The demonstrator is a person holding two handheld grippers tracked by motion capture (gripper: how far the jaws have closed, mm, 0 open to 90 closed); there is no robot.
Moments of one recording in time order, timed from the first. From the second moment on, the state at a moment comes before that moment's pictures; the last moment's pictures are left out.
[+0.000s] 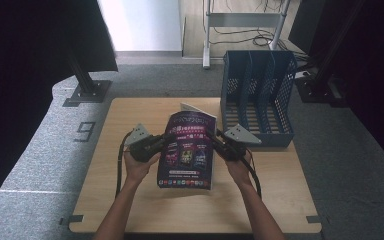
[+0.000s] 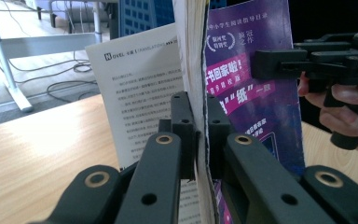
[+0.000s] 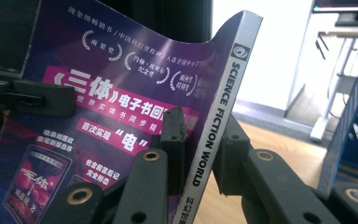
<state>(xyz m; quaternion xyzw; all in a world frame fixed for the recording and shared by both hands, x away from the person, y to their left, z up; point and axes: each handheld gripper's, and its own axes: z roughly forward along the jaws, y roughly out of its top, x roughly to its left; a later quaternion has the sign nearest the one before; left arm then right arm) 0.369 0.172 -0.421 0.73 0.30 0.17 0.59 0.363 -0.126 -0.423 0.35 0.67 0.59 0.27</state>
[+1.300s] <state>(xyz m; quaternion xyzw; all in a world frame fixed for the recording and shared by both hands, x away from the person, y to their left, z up) 0.366 0.159 -0.435 0.73 0.30 0.18 0.59 0.321 -0.151 -0.435 0.29 0.66 0.64 0.28</state>
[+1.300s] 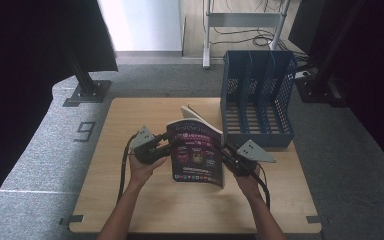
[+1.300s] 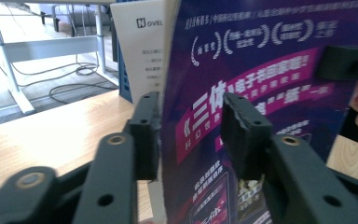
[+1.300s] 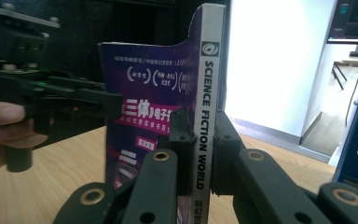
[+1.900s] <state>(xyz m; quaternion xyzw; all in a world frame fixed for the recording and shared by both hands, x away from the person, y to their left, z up) 0.377 0.149 -0.441 0.73 0.31 0.18 0.58 0.313 -0.152 -0.436 0.26 0.67 0.64 0.27</state>
